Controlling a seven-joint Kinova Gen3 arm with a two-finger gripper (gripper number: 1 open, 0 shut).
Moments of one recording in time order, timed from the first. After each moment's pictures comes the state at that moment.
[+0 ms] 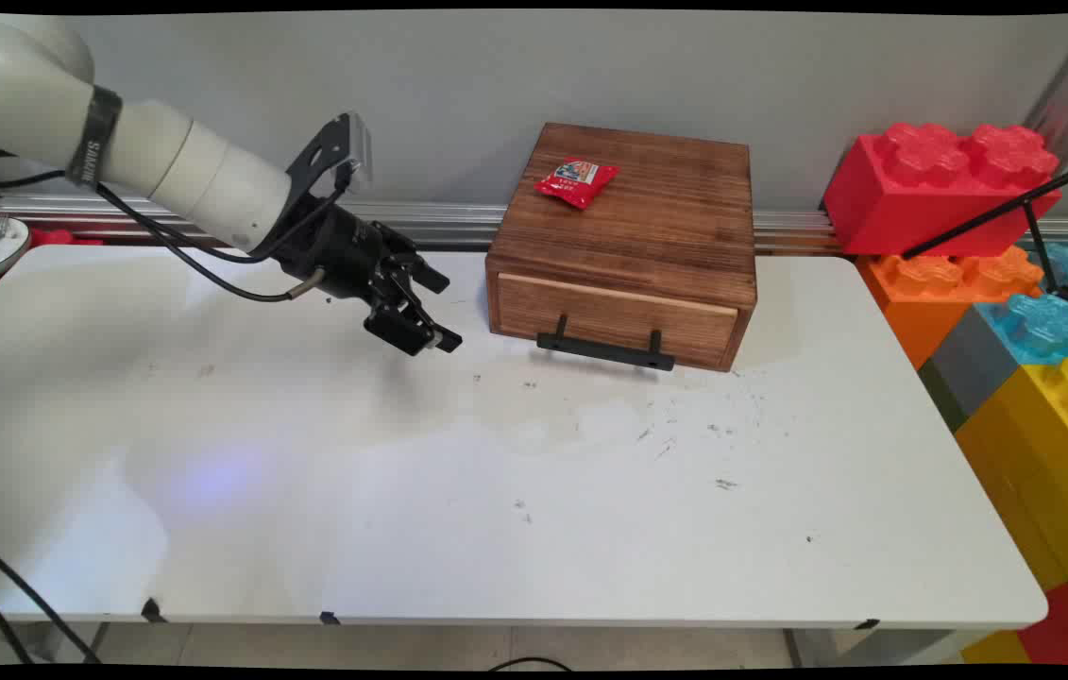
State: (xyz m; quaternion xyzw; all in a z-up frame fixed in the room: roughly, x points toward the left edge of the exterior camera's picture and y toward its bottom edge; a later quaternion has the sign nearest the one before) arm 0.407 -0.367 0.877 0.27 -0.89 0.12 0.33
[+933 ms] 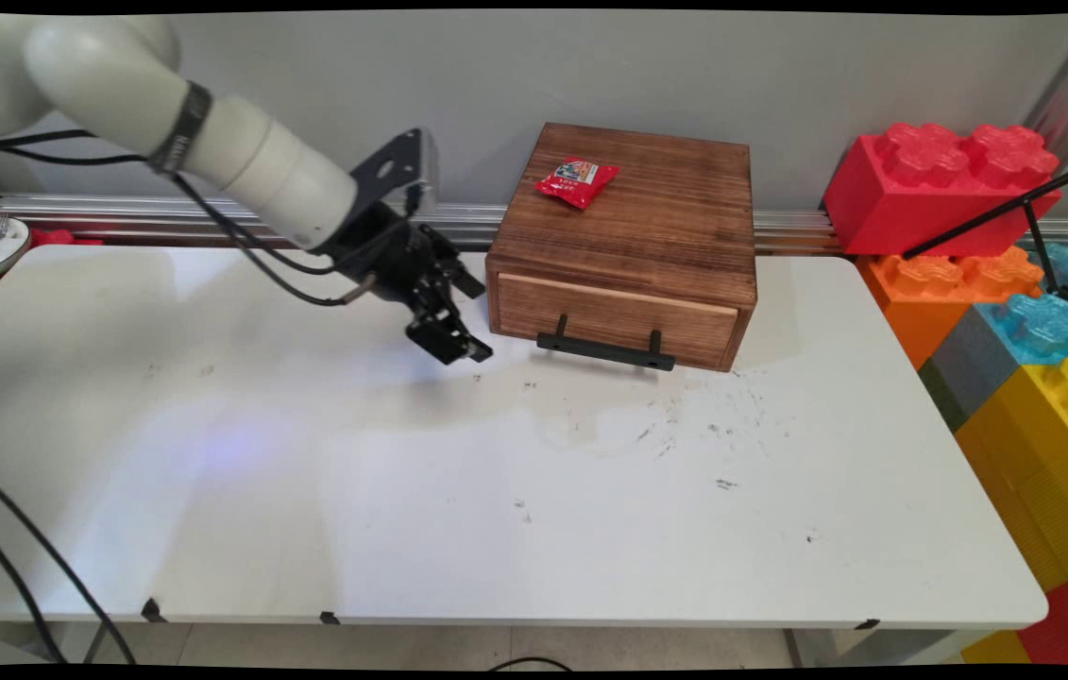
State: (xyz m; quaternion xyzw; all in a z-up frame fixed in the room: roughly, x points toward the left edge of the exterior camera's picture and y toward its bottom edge) arm 0.360 -0.399 0.875 0.22 -0.93 0.13 0.28
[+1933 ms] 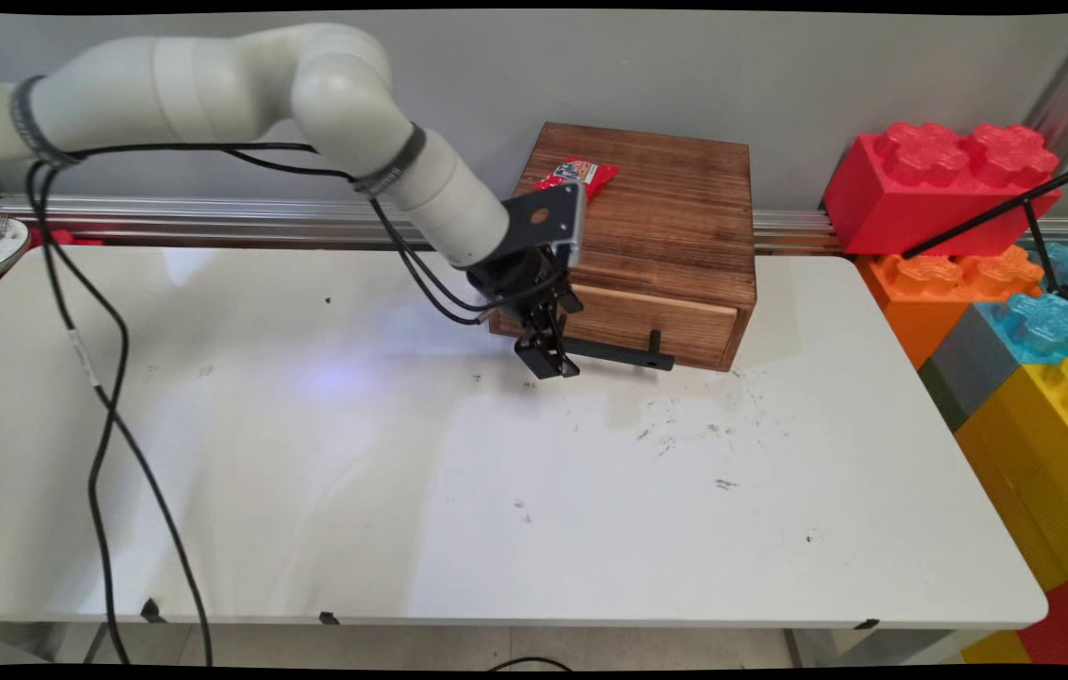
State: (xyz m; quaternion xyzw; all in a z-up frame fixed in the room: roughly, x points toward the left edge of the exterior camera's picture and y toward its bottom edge) arm 0.260 -0.484 0.829 0.10 -0.96 0.14 0.22
